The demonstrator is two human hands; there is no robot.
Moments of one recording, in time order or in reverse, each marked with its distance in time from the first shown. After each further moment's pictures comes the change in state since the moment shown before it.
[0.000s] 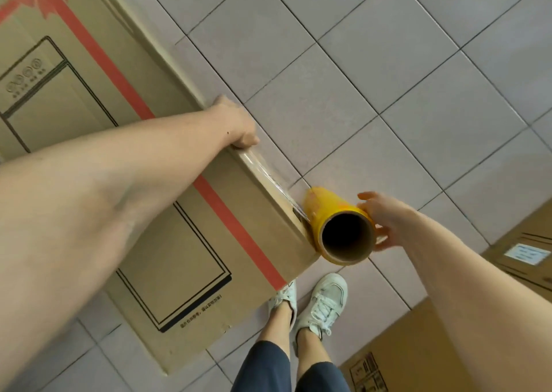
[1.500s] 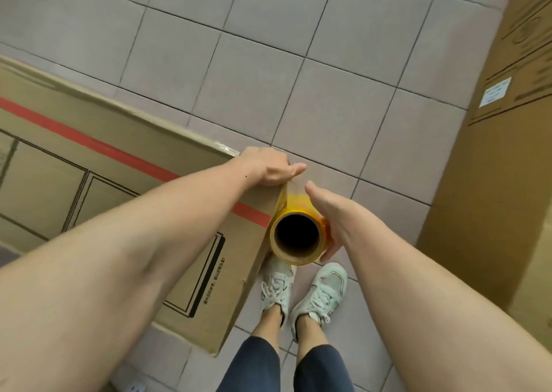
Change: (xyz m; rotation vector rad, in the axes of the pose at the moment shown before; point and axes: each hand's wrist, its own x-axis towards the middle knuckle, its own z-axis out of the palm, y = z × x) left_hand -0.105 0.174 0.045 -0.097 0.187 0.436; right_hand -0.030 0.112 0.130 0.706 -0.253 0.158
